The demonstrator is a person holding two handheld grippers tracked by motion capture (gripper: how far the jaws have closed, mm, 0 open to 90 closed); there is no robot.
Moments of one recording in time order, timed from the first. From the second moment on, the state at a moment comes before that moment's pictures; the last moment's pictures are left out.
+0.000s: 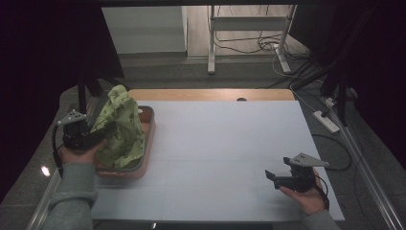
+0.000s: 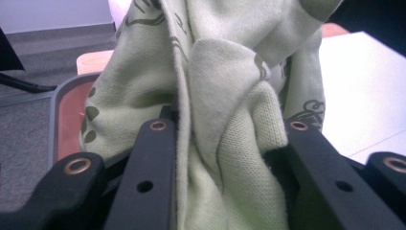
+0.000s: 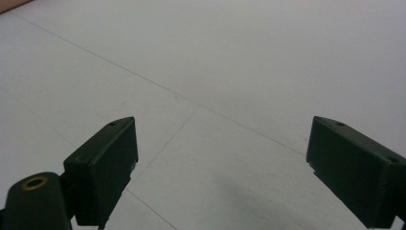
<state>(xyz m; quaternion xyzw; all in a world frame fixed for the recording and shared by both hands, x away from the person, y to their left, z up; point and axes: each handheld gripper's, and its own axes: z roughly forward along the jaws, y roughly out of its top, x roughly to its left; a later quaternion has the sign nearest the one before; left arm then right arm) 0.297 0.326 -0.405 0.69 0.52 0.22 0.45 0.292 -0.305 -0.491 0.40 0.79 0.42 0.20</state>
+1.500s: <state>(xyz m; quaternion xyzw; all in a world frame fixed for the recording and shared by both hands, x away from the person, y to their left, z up) 0.293 0.328 -0.375 0.64 0.50 0.22 0.55 0.291 -0.307 -0.490 0.41 0.79 0.42 0.20</state>
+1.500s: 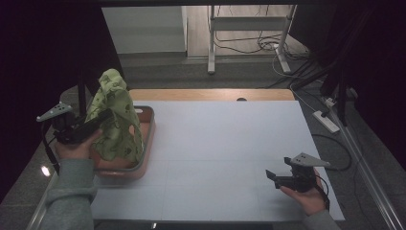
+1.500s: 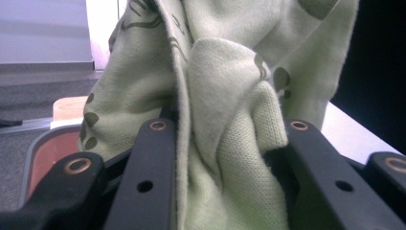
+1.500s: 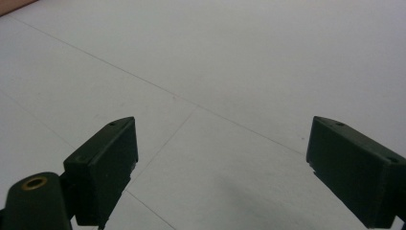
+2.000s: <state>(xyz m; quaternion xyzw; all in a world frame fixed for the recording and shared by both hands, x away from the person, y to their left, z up) 0.292 0.329 -0.352 0.62 0.49 0.22 0.57 0.292 -0.306 -0.491 0.41 0.79 0.42 0.20</state>
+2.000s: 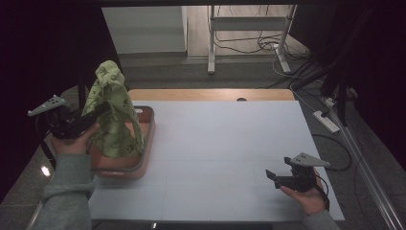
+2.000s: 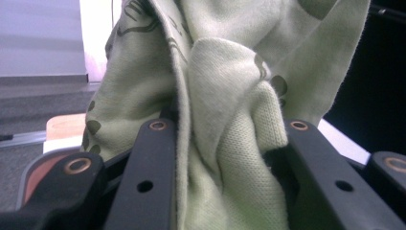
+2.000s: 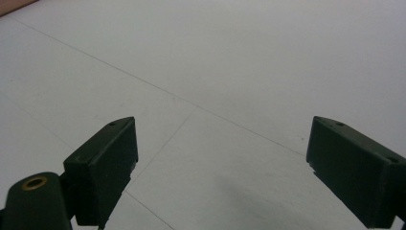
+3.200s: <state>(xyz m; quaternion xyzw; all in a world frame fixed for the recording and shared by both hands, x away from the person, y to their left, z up) 0.299 0.322 -0.305 0.61 0.46 0.22 0.61 0.293 -0.307 -0.492 0.41 0.79 0.42 0.20</state>
